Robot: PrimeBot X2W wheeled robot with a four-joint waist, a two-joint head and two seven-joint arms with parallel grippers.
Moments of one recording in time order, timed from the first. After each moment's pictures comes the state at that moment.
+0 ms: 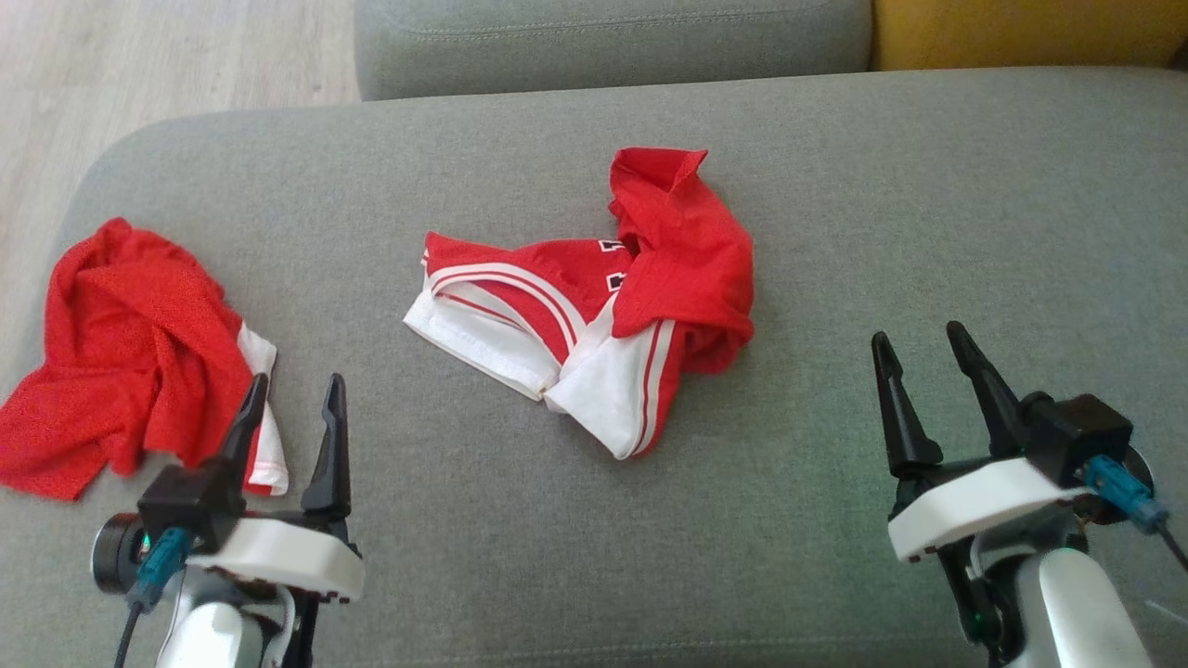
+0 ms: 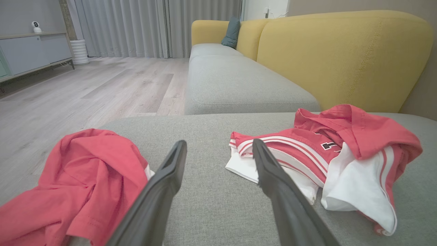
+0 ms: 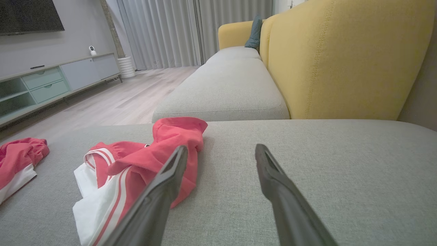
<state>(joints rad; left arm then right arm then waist) -0.03 0.18 -0.18 0.16 -0.23 0.04 -0.25 -0.05 -0.05 0.06 0.07 0.14 0.13 0.01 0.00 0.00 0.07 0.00</state>
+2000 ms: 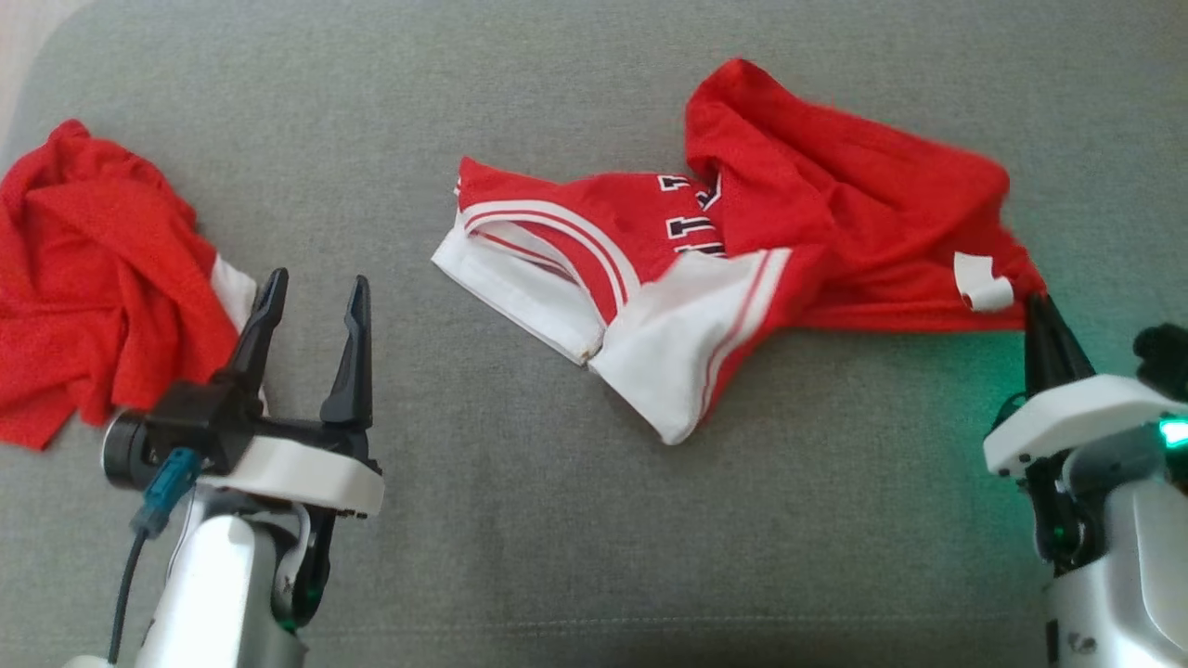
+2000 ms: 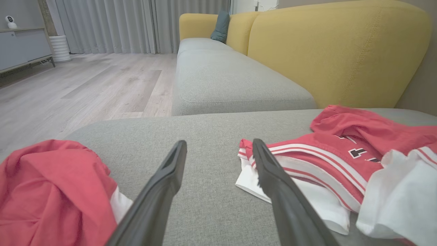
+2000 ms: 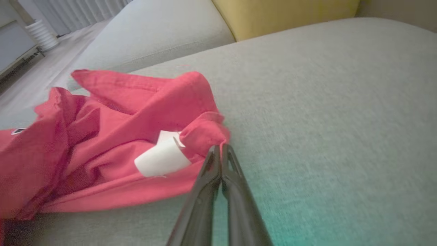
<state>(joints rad) -0.18 0.11 -0.14 0.16 -0.14 -0.05 -0.25 -0.25 -0.05 -0.21 0.33 0.20 0.13 0.12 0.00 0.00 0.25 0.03</state>
